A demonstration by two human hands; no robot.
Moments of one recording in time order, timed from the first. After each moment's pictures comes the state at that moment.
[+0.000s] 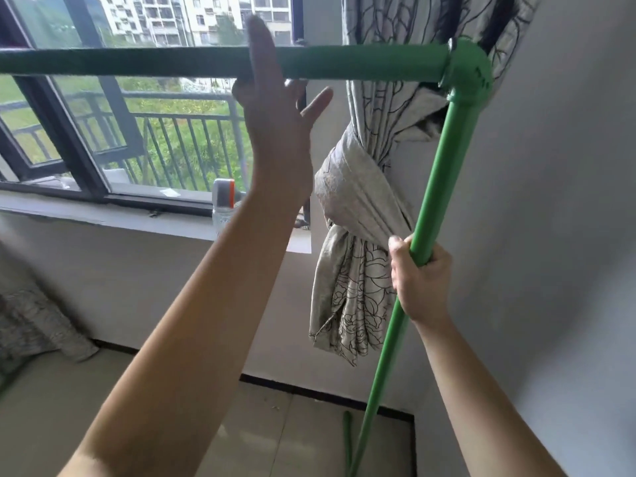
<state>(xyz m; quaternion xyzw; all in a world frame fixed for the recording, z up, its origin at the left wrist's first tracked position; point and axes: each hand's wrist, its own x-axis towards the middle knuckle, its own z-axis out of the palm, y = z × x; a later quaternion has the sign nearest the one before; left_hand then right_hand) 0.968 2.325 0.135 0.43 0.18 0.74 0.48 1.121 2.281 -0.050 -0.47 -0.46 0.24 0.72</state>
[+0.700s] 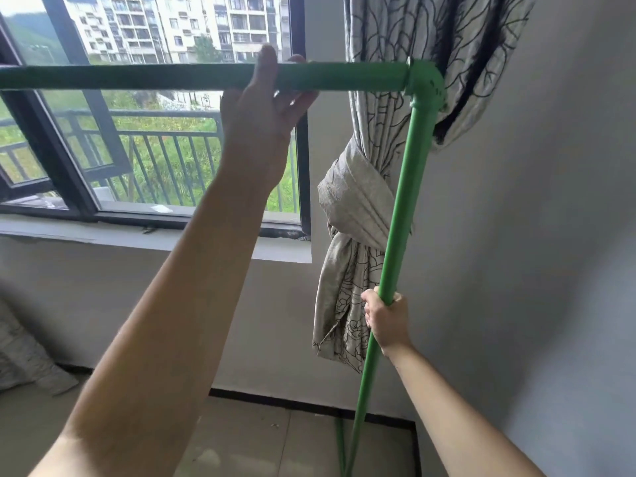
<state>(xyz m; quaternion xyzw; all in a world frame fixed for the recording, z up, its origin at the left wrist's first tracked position) 0.911 2.349 0.145 0.46 0.13 0.69 0.55 1.078 2.303 -0.138 -0.56 -0.37 0.34 0.66</state>
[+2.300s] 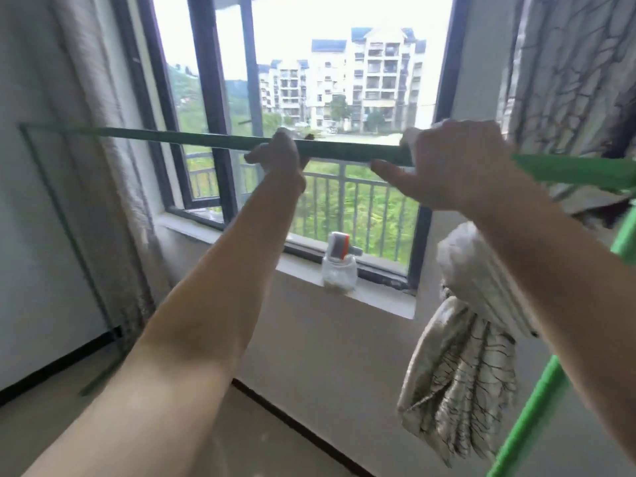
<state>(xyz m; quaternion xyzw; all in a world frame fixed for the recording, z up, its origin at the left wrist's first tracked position) 0.738 2.464 0.171 0.20 0.40 0.81 0.39 0.975 2.326 0.201 -0.53 -0.75 -0.37 0.17</state>
